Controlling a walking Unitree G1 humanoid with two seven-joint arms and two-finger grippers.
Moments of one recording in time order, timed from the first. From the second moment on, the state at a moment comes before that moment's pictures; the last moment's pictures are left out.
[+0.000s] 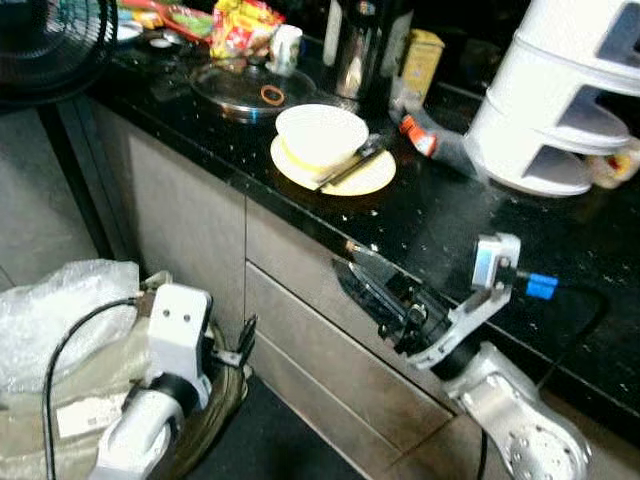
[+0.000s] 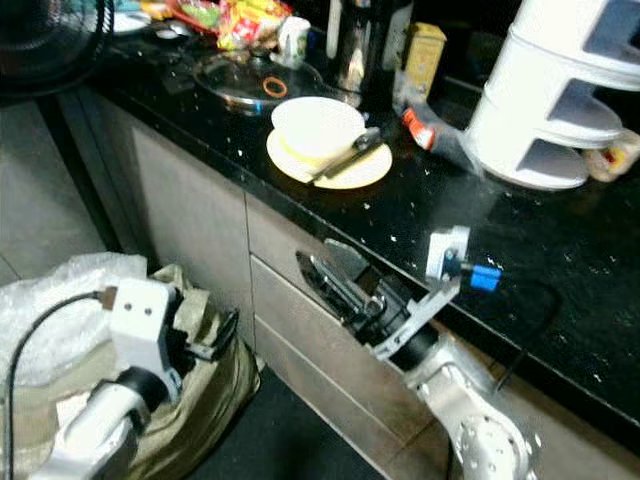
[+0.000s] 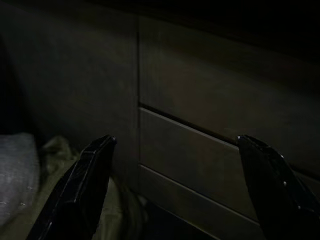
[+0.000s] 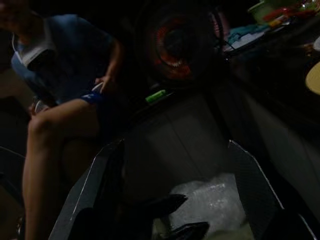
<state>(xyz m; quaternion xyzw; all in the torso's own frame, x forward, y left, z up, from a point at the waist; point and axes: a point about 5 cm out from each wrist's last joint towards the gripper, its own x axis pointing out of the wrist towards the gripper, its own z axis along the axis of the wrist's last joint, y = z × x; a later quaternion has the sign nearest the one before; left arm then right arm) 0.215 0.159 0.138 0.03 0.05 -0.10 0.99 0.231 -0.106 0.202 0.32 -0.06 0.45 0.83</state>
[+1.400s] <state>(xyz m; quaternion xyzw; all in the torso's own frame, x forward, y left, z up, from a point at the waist) 0.215 0.152 0.139 0.03 0.04 -0.11 0.99 0.228 -0.120 0.254 0.24 -0.10 0.53 0.81</state>
